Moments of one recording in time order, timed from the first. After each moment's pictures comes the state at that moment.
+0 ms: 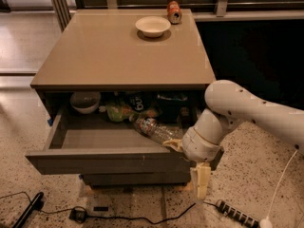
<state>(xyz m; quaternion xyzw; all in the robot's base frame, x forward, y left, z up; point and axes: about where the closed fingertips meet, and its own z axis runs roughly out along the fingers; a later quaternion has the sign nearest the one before) 0.405 -0.082 0.661 -0.79 0.53 0.29 0.10</state>
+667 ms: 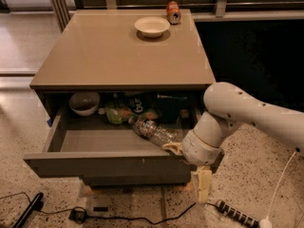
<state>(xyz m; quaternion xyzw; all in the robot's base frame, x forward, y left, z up) 0.396 -0.083 0.659 -0.79 0.53 0.29 0.09</state>
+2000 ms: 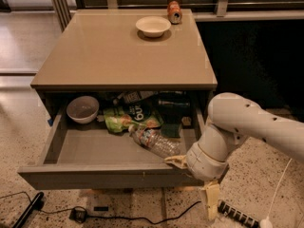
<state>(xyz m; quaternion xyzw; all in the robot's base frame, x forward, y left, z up) 0.358 -0.094 0.657 -0.83 0.49 0.27 0.09</state>
